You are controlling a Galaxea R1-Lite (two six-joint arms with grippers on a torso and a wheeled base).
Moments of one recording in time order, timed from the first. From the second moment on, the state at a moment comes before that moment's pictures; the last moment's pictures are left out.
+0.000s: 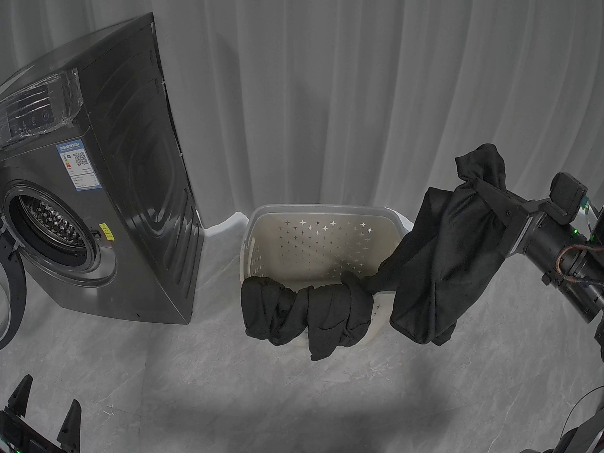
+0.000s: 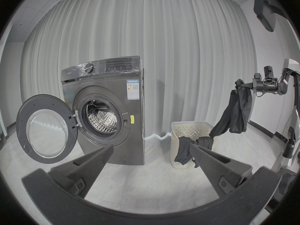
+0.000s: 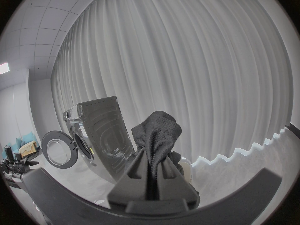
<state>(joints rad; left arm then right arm) 0.00 0.02 -0.02 0.00 0.00 0.00 0.52 1.39 -0.51 -1.03 -0.12 0.11</state>
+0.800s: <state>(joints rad) 0.00 0.02 -0.02 0.00 0.00 0.00 0.54 1.39 -0.49 -1.03 -0.11 0.11</state>
